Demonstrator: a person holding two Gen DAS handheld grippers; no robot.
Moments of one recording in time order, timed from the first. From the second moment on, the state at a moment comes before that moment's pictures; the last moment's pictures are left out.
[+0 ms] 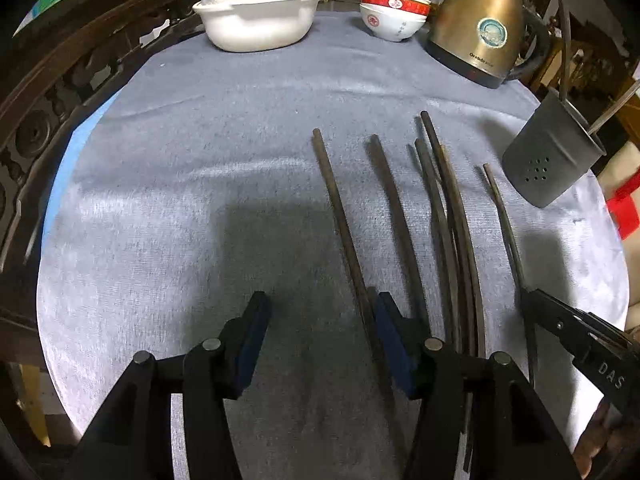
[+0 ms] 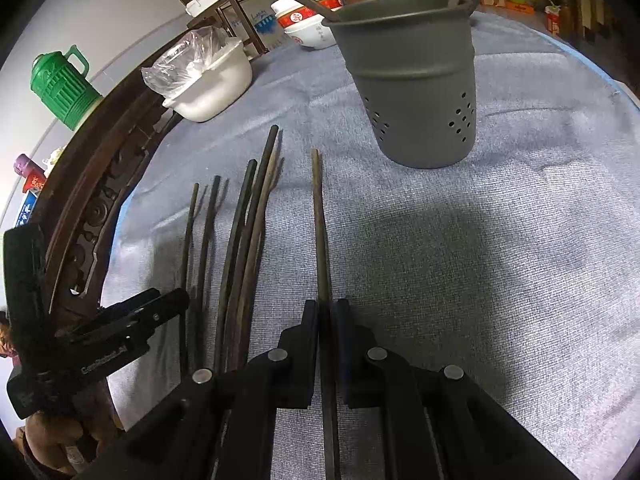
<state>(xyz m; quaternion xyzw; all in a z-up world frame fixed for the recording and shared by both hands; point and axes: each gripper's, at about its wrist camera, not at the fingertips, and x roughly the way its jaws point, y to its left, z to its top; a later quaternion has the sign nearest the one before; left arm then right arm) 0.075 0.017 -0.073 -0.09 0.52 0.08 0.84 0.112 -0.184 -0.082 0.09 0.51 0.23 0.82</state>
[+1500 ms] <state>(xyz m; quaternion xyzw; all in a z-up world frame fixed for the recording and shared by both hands) 0.132 0.066 -0.073 -0.14 0.61 -0.02 0.78 0.184 -0.142 -0.081 -0.03 0.61 0.19 0.77</state>
